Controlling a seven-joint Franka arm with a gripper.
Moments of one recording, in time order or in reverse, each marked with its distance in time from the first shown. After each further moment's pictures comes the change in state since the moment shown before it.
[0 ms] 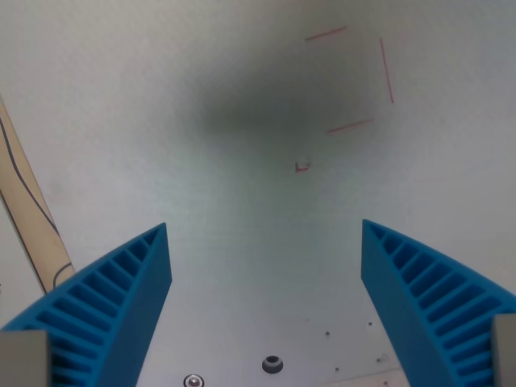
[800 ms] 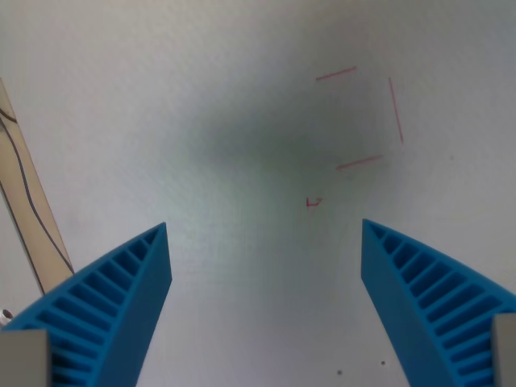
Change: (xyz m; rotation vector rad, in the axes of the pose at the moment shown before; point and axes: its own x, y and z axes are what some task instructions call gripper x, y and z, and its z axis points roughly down) arm 0.004 -0.001 0.002 0.023 0.083 0.000
